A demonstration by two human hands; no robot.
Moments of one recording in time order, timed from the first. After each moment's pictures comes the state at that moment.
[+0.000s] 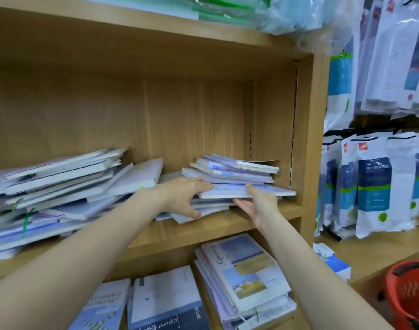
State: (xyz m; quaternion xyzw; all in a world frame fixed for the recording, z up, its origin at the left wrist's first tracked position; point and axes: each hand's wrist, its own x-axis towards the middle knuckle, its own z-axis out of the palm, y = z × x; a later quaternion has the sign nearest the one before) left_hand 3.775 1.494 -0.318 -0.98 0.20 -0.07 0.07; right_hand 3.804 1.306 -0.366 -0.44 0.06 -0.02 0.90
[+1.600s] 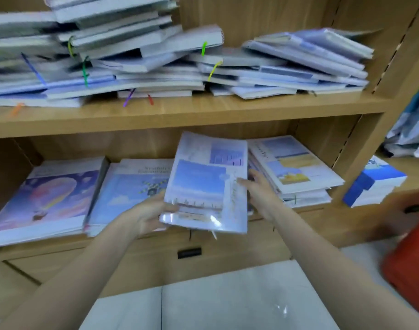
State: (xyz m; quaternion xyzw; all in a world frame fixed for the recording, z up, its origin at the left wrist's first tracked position) left_hand 3.646 1.619 -0.594 -0.65 -0.17 0.12 -0.73; right_hand 3.735 1.389 -0.569 -0.69 -0.05 0.15 0.71
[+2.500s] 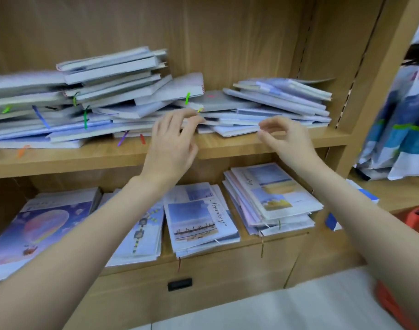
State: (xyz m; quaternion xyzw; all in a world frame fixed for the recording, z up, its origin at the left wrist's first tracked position) left_hand 3.673 1.551 -0.417 -0.85 0.11 -0.51 0.01; right_hand 3.753 1.326 -0.403 -0.82 -0.29 -0.24 0.44
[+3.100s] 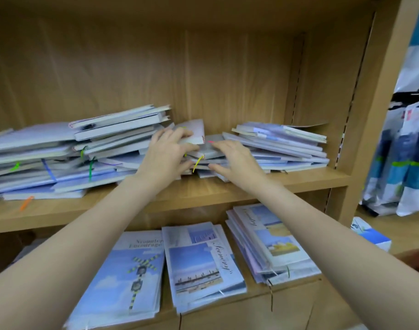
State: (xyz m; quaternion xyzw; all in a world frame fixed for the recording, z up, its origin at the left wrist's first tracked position) left_hand 3.712 1.584 -0.352 -0.91 0.11 -0.38 0.07; right_hand 3.783 1.411 -0.368 -0.85 -0.39 -0.28 0.20
